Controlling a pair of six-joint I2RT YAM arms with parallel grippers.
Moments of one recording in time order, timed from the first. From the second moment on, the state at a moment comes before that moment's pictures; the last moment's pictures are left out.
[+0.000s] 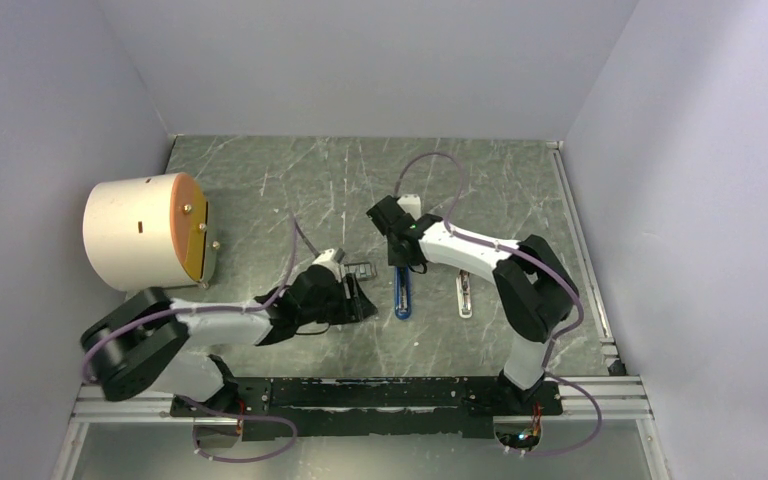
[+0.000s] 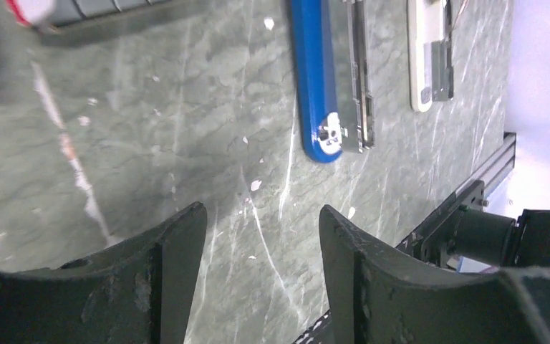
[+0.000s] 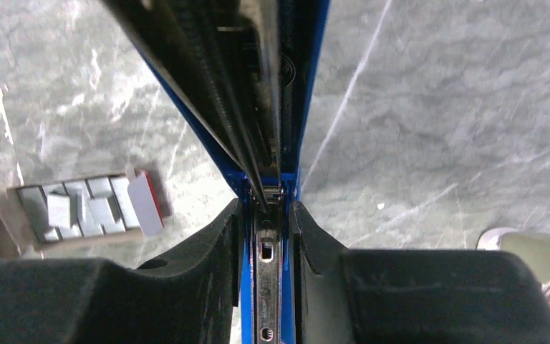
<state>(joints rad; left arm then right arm) -0.91 1.42 0.42 0.39 0.03 -0.94 0.75 1.77 1.17 -0.52 0.37 0.63</state>
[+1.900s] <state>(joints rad) -0.90 0.70 0.82 -0.45 -0.74 -0.62 0.94 1.96 1.48 -0.59 0.34 0.69</state>
